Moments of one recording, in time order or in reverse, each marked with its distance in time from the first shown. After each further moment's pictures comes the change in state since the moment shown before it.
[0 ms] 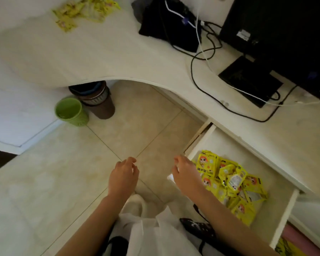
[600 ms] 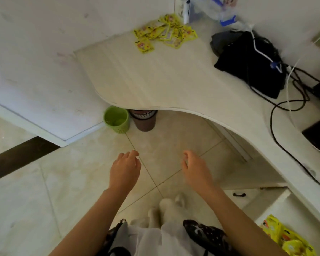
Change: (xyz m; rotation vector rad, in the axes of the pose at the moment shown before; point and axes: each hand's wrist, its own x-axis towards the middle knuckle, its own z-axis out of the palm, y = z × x) left_hand 0.147 -0.155 -0.146 0.099 0.183 -0.106; right_hand 0.147 -0.224 0.053 -0.102 -0.043 -0.235
